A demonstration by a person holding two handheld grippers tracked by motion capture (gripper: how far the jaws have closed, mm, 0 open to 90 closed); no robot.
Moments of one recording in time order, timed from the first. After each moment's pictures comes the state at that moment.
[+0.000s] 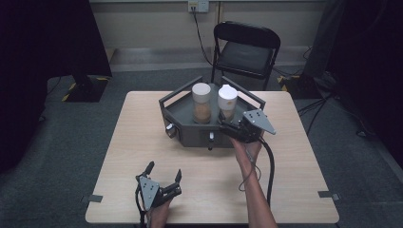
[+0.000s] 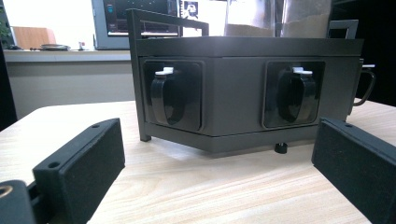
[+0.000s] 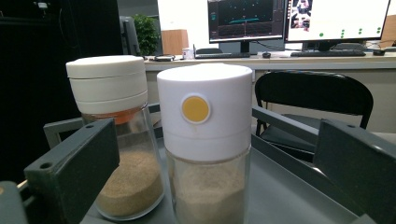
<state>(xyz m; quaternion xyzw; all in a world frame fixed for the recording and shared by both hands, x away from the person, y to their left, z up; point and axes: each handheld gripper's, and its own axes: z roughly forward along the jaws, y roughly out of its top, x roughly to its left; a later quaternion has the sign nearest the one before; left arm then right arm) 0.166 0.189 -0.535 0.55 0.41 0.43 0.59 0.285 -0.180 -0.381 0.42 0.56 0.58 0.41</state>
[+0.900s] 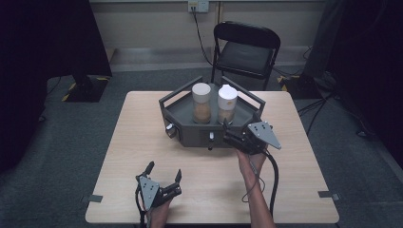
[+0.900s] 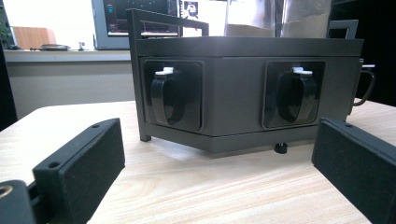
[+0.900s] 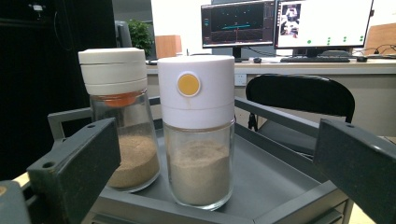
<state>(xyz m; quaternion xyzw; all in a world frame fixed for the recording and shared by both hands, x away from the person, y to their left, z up) 0.166 0.189 -0.535 0.55 0.41 0.43 0.59 0.254 -0.185 -0.395 0.42 0.55 0.58 0.43</state>
